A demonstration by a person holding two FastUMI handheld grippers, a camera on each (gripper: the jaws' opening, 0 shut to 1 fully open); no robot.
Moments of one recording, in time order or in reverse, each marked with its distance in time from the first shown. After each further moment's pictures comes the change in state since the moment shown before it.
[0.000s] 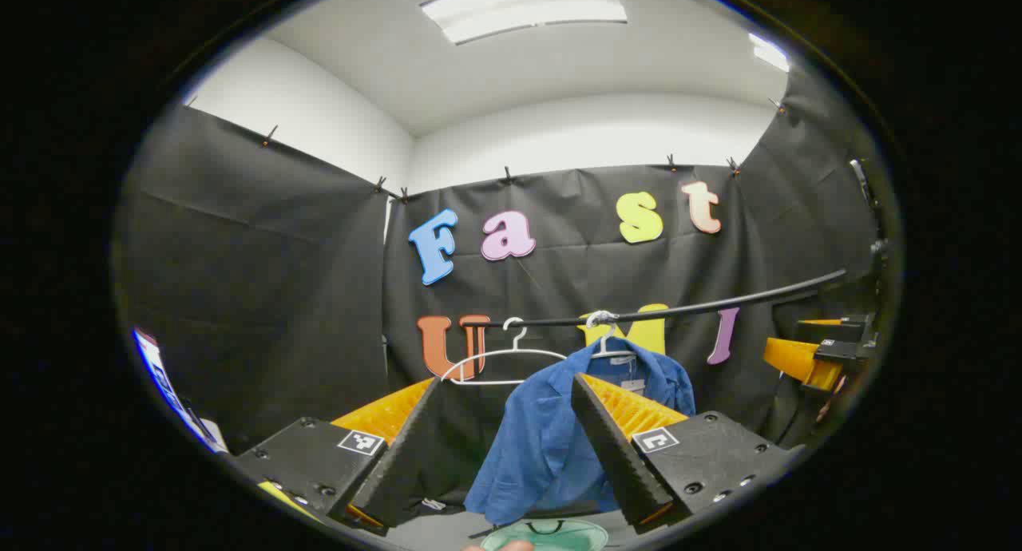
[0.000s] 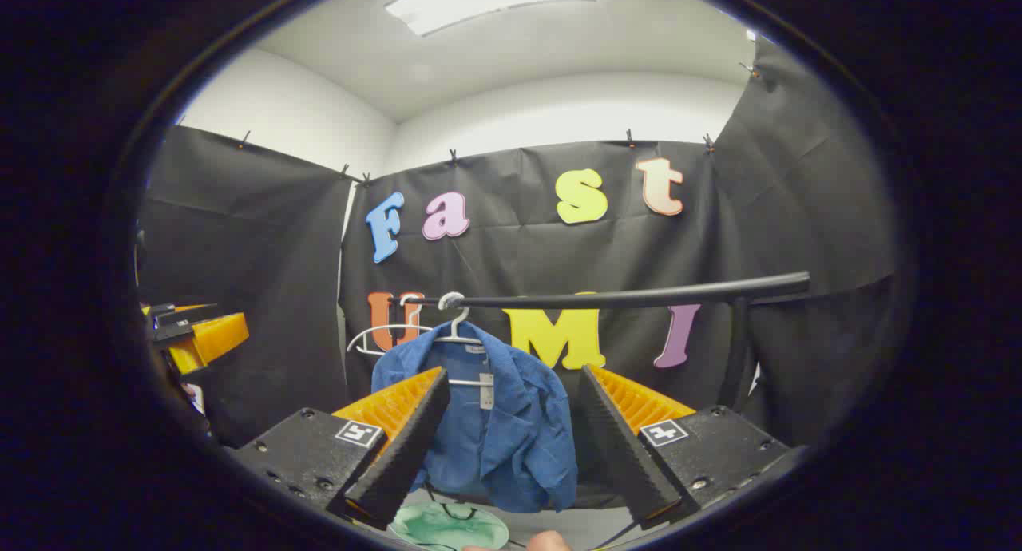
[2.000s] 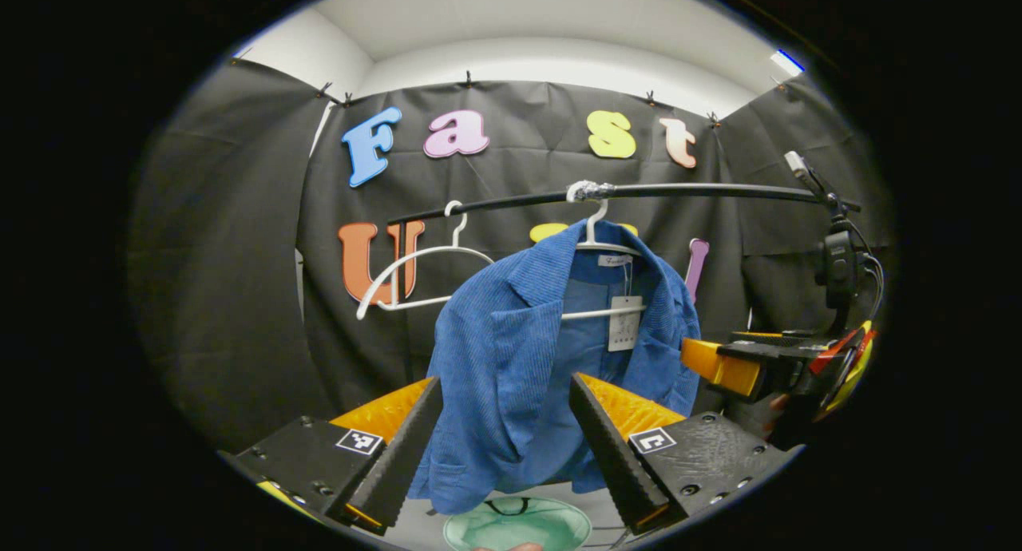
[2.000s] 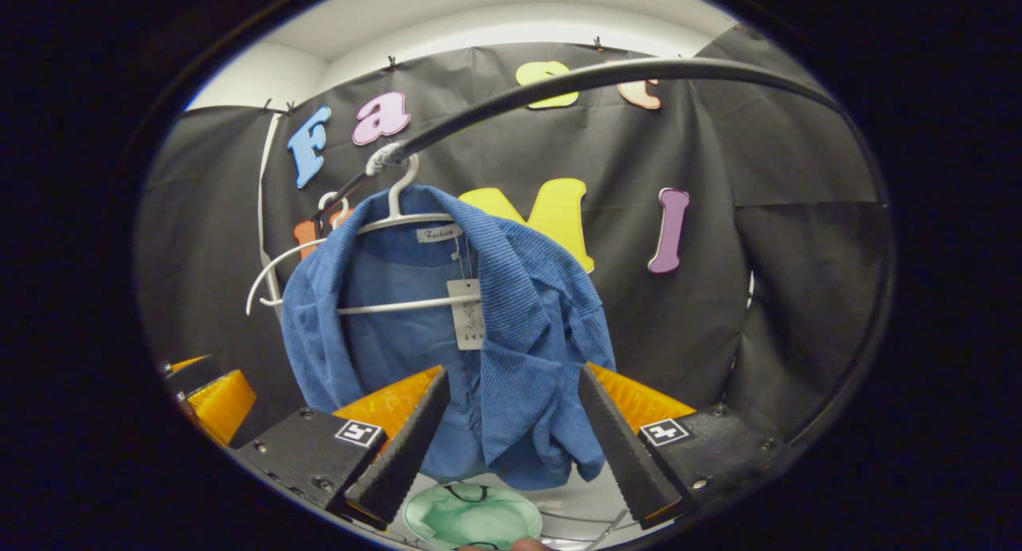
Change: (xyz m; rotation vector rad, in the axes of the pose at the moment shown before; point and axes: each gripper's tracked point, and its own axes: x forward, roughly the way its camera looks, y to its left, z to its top) left arm 0.131 -0.055 -0.176 -0.084 0.256 -0.223; right arm 0.169 0.014 -0.164 0.109 0.304 -0.217
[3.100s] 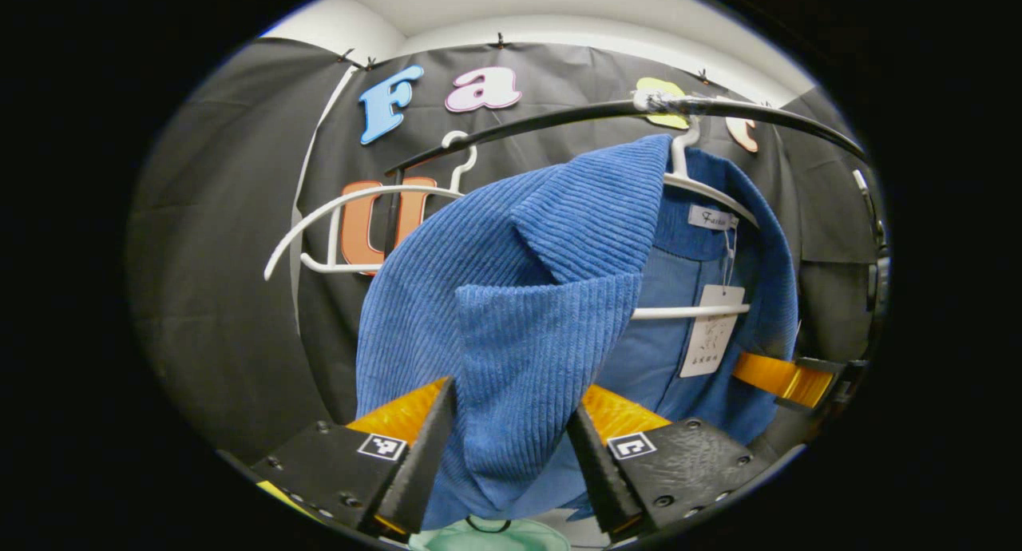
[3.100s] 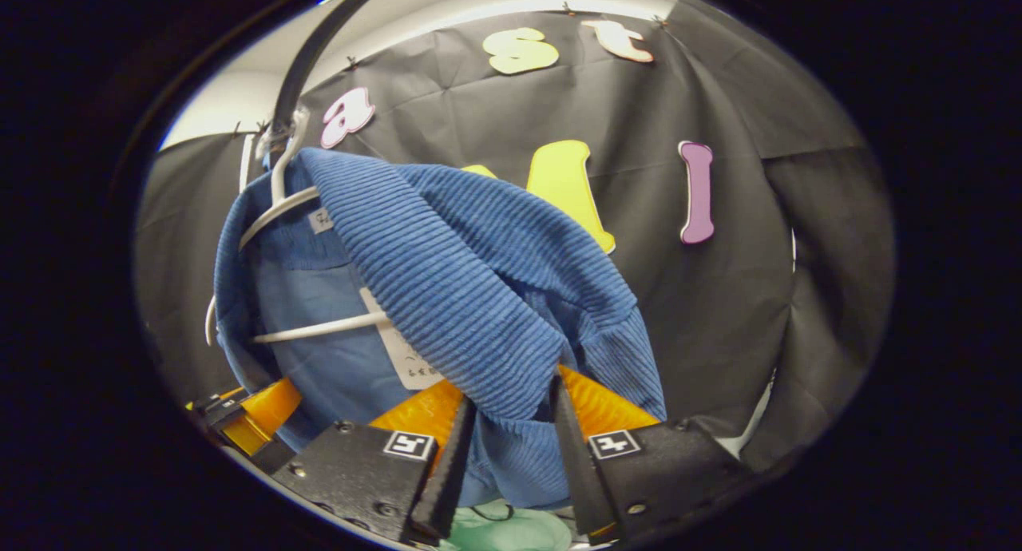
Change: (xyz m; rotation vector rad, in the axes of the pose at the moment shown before) left arm 0.144 0.001 -0.035 -0.096 0.063 0.101; right arm 0.110 -0.024 -0.008 0.167 0.040 0.099
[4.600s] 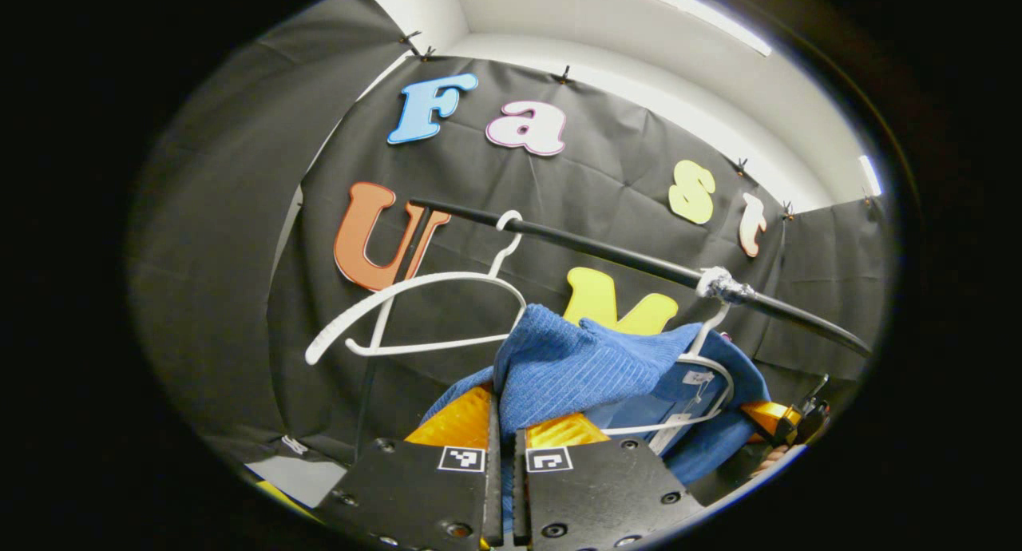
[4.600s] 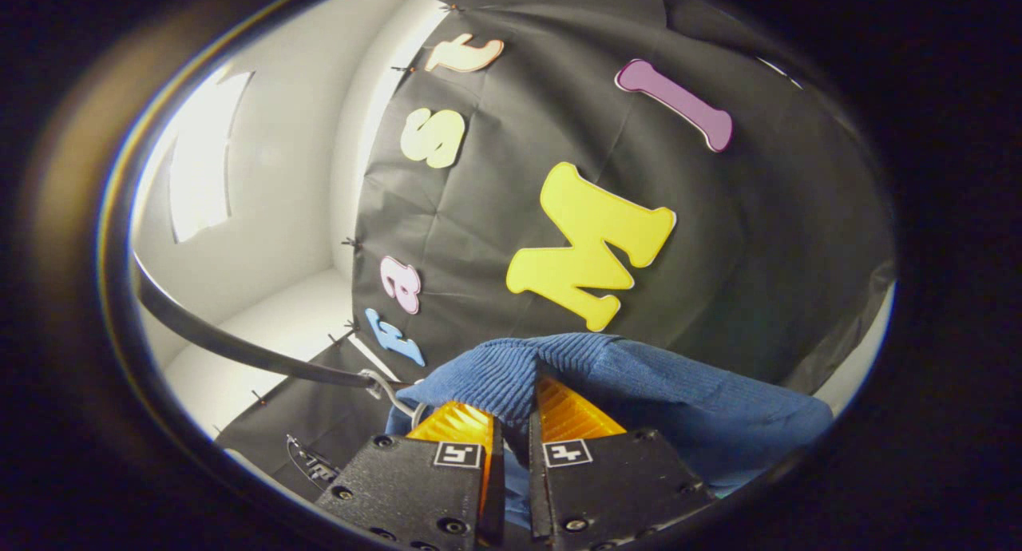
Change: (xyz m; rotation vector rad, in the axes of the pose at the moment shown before) left arm -0.022 0.052 0.106 -0.267 -0.088 -0.136; right arm -0.040 -0.020 0.118 0.680 -0.077 0.585
